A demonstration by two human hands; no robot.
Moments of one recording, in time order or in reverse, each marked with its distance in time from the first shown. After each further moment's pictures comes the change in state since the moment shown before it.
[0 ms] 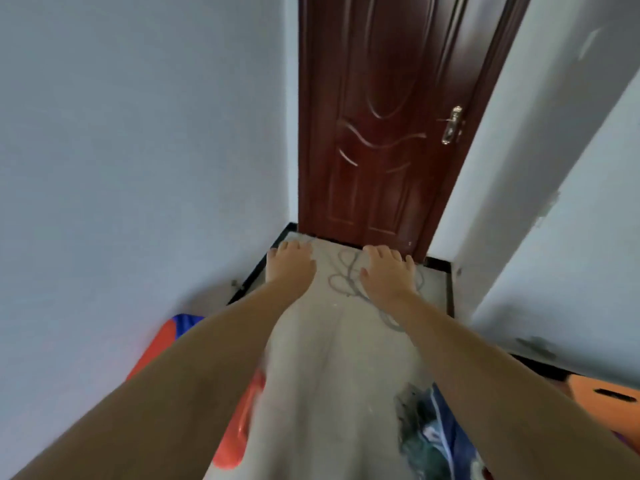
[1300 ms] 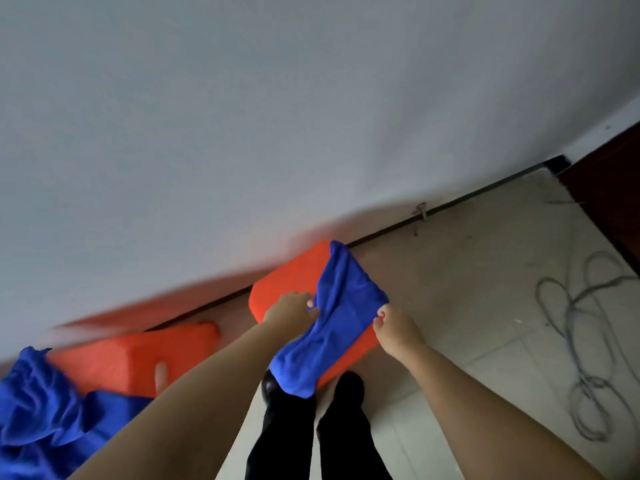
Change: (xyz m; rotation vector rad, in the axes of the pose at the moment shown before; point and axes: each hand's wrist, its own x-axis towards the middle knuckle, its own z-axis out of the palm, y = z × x) left_hand 0.025 -0.407 0.240 -0.489 -0.577 -0.983; right_hand 0.215 -0.330 0.383 0.065 -0.970 -0.353
